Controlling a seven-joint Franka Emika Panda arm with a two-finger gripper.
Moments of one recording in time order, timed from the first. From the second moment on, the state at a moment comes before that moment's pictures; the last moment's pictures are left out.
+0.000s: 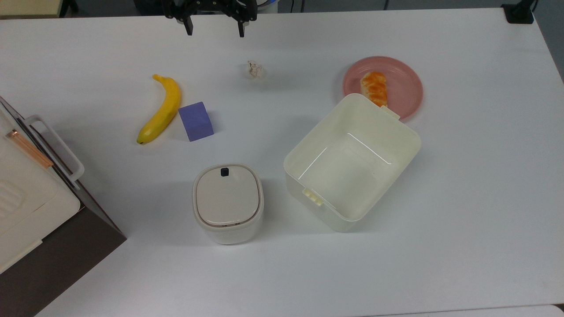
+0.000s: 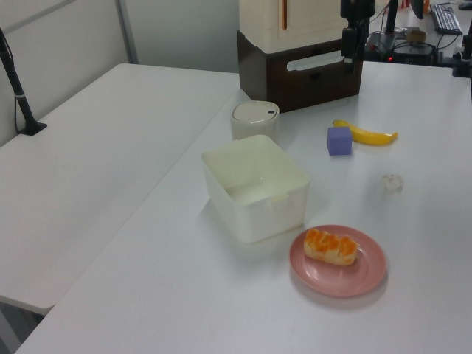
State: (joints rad) arm 0.09 0.03 -0.14 -1.65 0.02 1.64 -0.01
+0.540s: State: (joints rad) arm 0.09 0.03 -0.12 -1.65 0.02 1.64 -0.01
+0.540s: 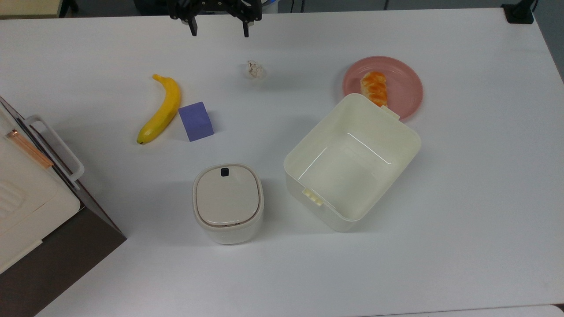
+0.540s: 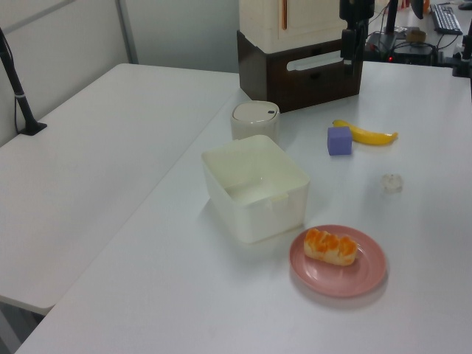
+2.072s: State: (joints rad) arm 0.12 0.07 -0.12 -1.67 0.02 1.75 0.03
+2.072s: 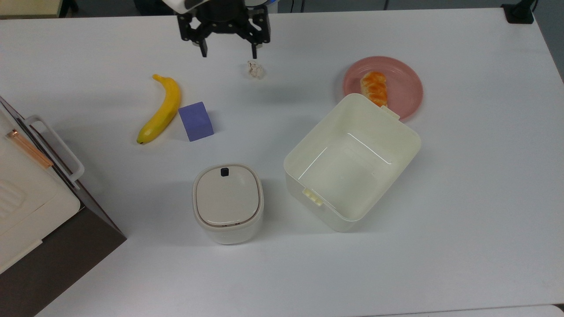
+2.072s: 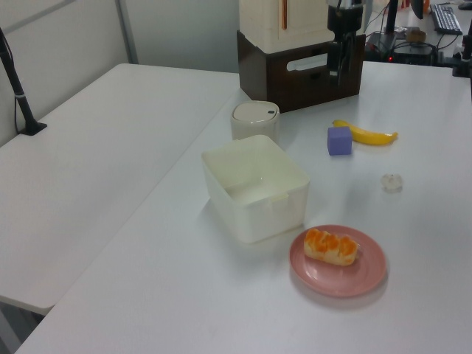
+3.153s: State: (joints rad) arm 0.49 0.23 0.01 -1.81 0.02 2.01 0.37
